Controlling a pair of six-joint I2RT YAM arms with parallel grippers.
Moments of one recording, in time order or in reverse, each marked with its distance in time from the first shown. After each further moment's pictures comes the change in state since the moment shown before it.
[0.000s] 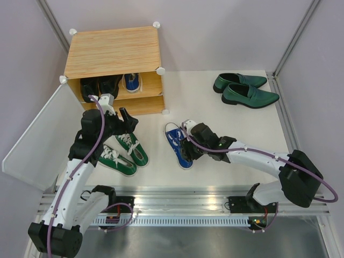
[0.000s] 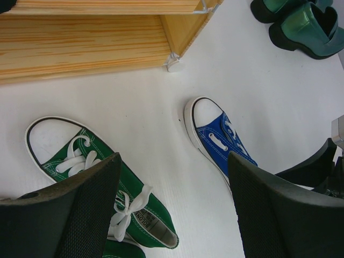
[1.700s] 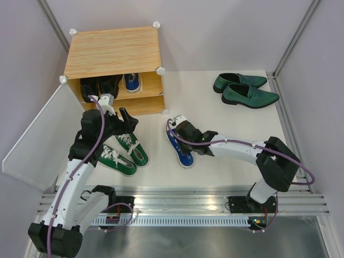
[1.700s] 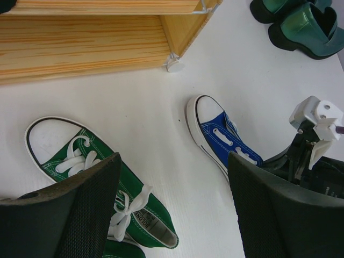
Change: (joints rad) left arm 0.000 -0.001 -0.001 0.000 0.001 0.000; right arm 0.062 0.251 0.195 -0.025 0.253 0.039
